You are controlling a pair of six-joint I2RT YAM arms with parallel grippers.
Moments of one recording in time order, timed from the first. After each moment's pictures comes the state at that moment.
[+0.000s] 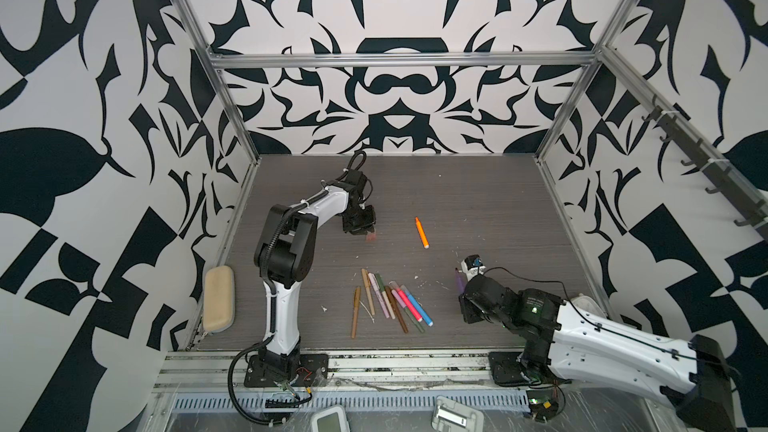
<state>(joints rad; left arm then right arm) -0.39 2.05 1.49 -0.77 0.30 -0.50 1.02 0.83 0.53 -0.73 0.24 0.78</state>
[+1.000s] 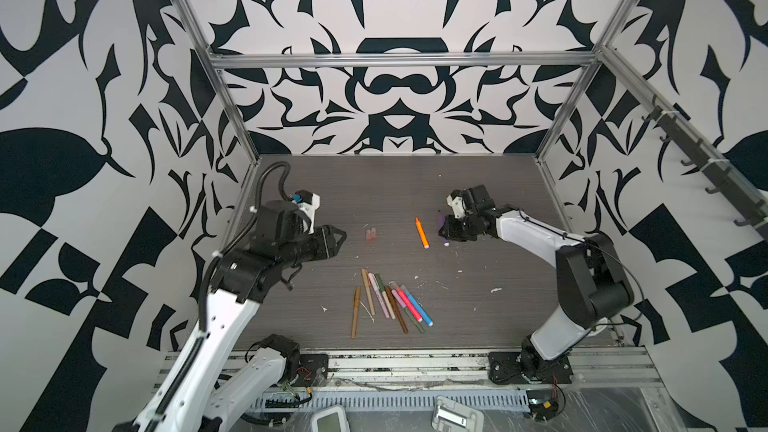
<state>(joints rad) -0.38 0.79 1.03 -0.91 0.27 -0.49 0.34 1.73 1.10 -0.43 -0.34 0.38</state>
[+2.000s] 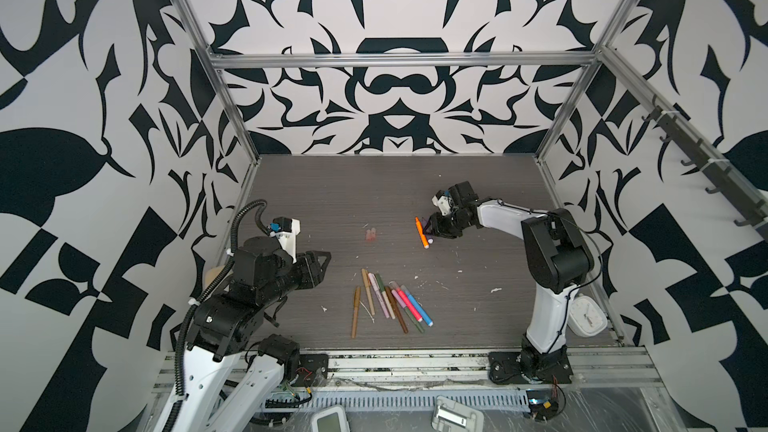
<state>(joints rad) -0.37 0.58 0.92 -0.95 0.20 -0.51 0.34 1.95 1.22 -0.40 -0.49 0.34</state>
